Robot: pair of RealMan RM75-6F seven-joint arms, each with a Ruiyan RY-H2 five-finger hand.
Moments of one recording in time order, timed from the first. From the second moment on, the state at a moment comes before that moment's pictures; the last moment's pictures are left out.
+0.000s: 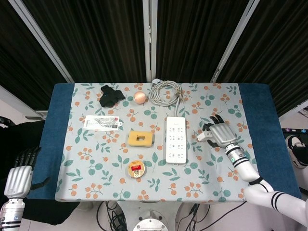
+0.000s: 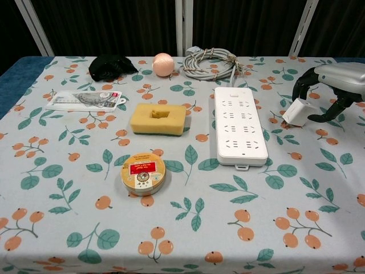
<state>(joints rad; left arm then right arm) -0.04 -1.30 -0.02 -1.46 1.47 1.47 -0.03 0.62 -1.49 0.13 -1.19 -1.31 0.88 -0.06</state>
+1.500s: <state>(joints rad) -0.04 -1.30 -0.01 -1.44 1.52 1.51 -0.07 0.90 -1.45 0.28 -1.70 -0.53 1.09 -0.89</state>
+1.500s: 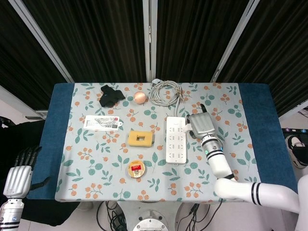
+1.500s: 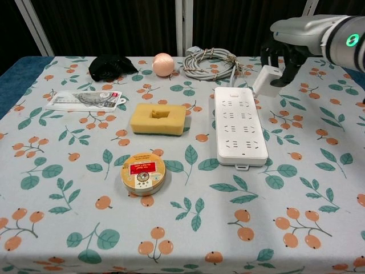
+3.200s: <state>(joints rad) -0.03 -1.32 -0.01 -1.36 1.51 1.51 -0.15 1.14 -1.66 0.29 -1.48 -0.23 1.14 -1.08</state>
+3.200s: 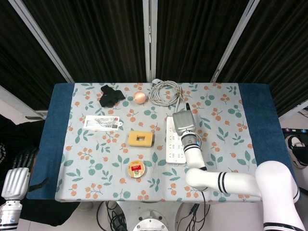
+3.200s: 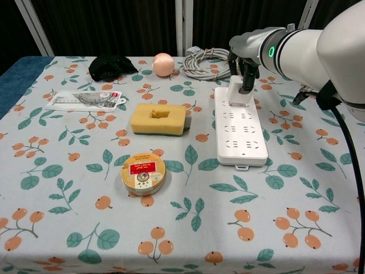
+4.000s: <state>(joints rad) -0.02 -1.33 -0.01 -1.35 1.51 1.51 -0.16 1.19 -1.71 0.30 -1.41 -0.20 1.13 -1.12</state>
